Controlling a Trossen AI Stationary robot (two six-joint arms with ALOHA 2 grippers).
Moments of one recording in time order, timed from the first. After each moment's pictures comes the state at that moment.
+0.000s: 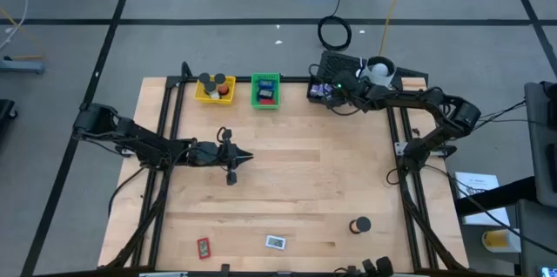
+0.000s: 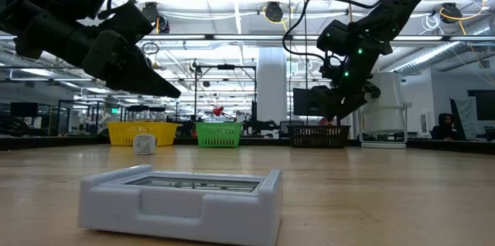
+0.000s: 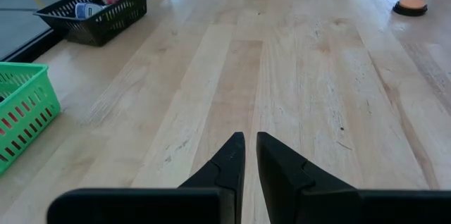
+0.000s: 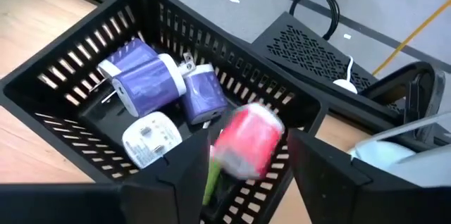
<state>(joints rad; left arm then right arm) -0.13 1.32 0.28 0.65 -0.27 -0.06 -0.67 1.52 0.80 -0.15 0.41 0.29</state>
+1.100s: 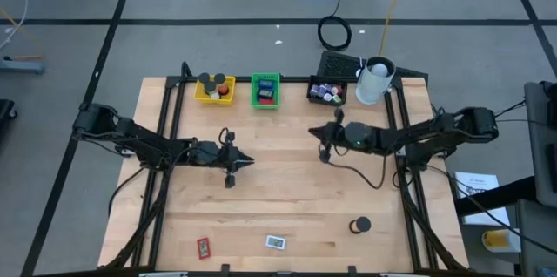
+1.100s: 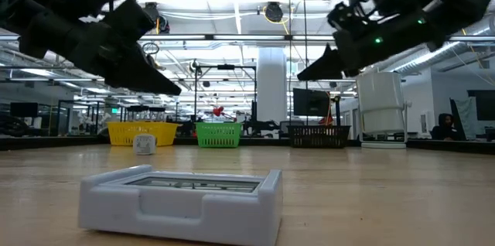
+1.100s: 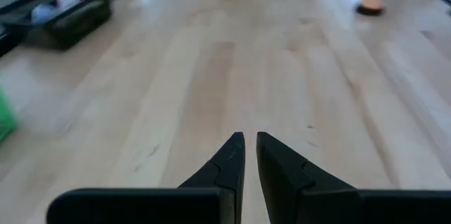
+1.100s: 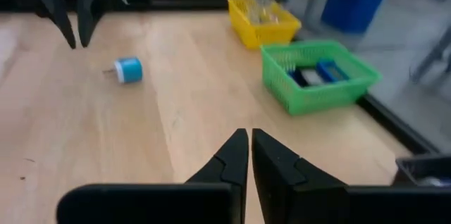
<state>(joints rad) -0.13 1.32 0.29 0.64 -0.16 -0.04 -0.07 1.32 0.43 0.58 0.30 -0.01</state>
